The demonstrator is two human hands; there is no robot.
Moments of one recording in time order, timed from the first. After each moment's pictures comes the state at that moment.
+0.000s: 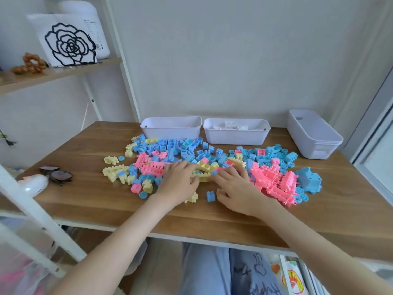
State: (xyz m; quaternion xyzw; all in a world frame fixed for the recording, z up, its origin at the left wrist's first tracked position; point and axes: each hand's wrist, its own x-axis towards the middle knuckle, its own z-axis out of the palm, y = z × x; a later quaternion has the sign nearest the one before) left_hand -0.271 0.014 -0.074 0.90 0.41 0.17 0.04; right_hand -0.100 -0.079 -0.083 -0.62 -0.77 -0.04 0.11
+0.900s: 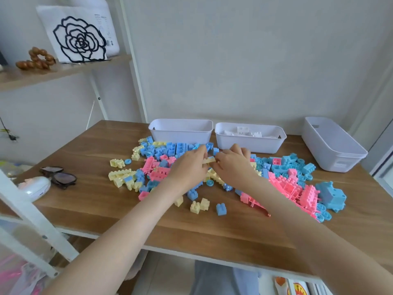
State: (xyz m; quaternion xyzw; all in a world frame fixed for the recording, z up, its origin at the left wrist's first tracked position) left_hand -0.261 0.051 -0.031 0.89 0.40 0.20 0.10; right_hand -0.115 0.013 -0.053 -0.71 -0.68 -0.11 0.14
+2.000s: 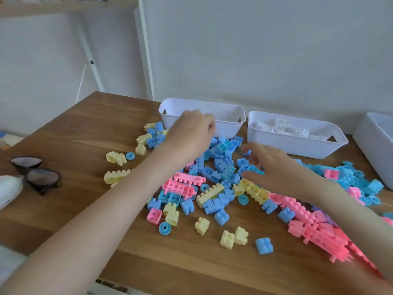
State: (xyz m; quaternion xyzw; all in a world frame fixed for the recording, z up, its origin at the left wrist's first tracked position) left_hand -0.283 0.159 -0.011 0.88 0.41 0.22 0.09; right_hand -0.104 0.049 -0.030 -0.66 -0.74 0.07 0.10
